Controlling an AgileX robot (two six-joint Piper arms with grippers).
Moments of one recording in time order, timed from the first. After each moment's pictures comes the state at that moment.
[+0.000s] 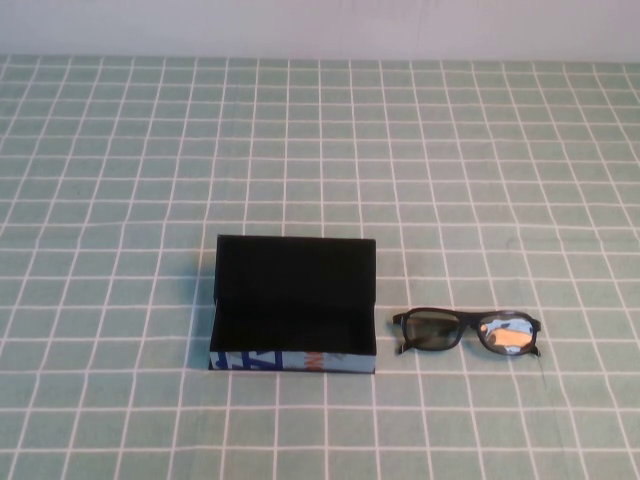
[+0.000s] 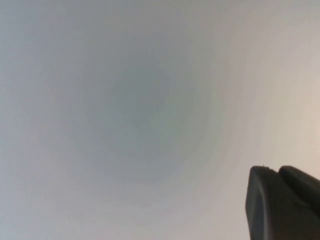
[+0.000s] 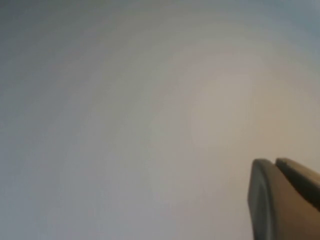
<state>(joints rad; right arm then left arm) 0.07 0.37 -1.06 0.29 0.22 0.03 -0.08 0.35 -0.90 0.20 0.10 -0.32</state>
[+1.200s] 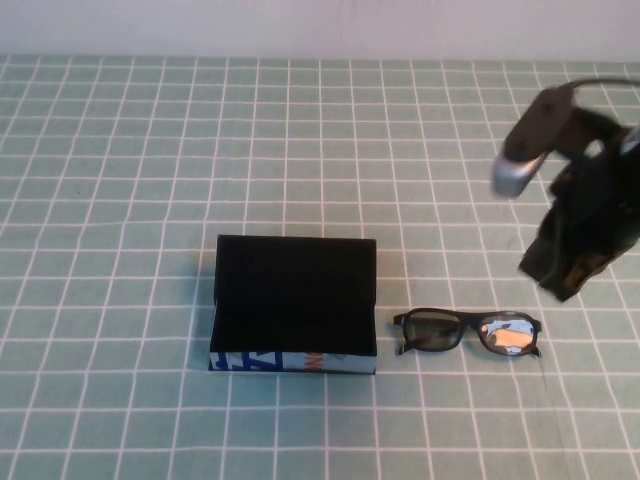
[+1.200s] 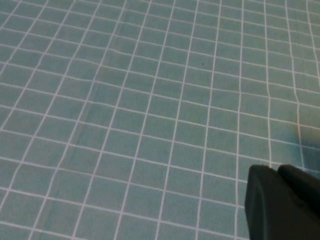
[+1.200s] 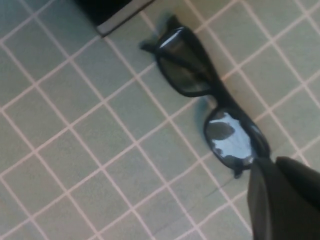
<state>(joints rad) 0.30 1.51 -1.31 0.25 1.14 -0.77 -0.08 0.51 -0.77 0.18 0.92 -0.32</state>
